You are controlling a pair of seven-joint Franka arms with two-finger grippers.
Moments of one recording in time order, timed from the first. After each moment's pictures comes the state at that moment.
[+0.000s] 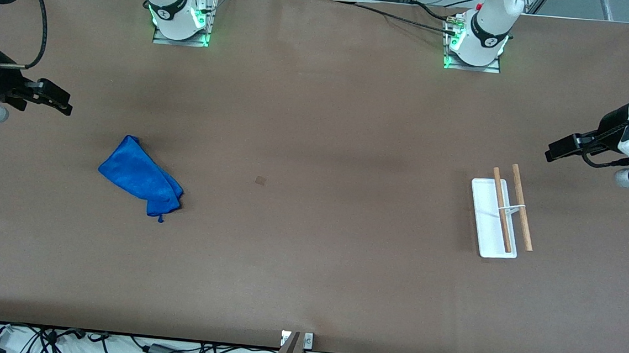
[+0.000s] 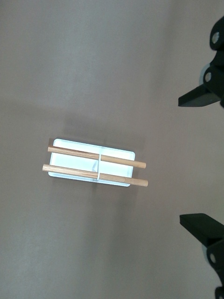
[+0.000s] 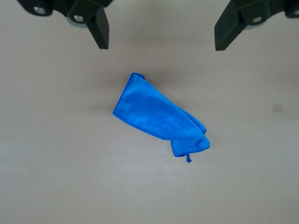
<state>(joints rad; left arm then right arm) -0.06 0.09 0.06 -1.59 -0.05 1.61 -0.25 -0.02 0.01 0.00 -1.71 -0.02 1.71 0.00</state>
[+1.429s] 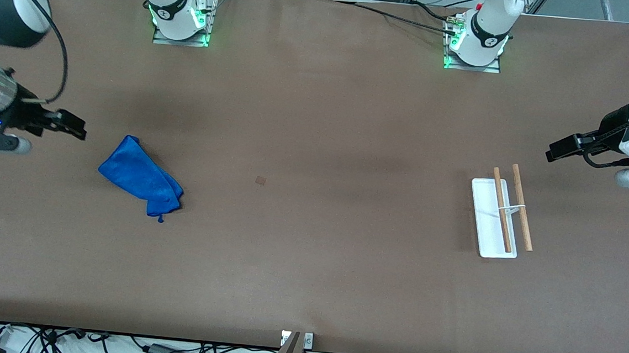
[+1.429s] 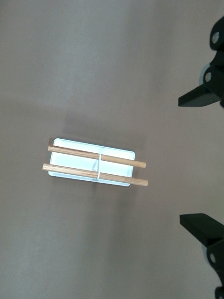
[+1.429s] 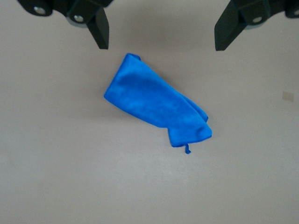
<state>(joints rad) -0.06 0.09 0.06 -1.59 -0.05 1.61 -0.25 0.00 0.17 0.02 -1.70 -0.02 1.85 -0.01</state>
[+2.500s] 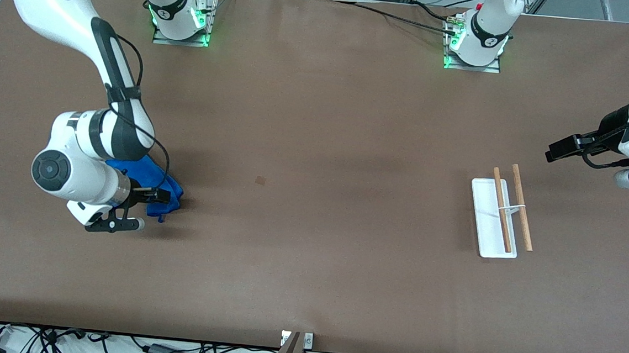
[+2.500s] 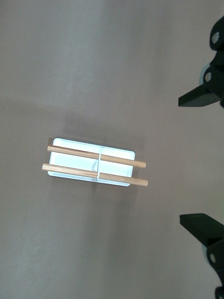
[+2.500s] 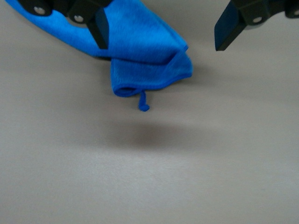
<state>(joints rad) -0.06 0.09 0.06 -1.59 -0.05 1.61 -0.25 0.11 0.67 0.00 -1.53 0.05 2.10 -0.01</state>
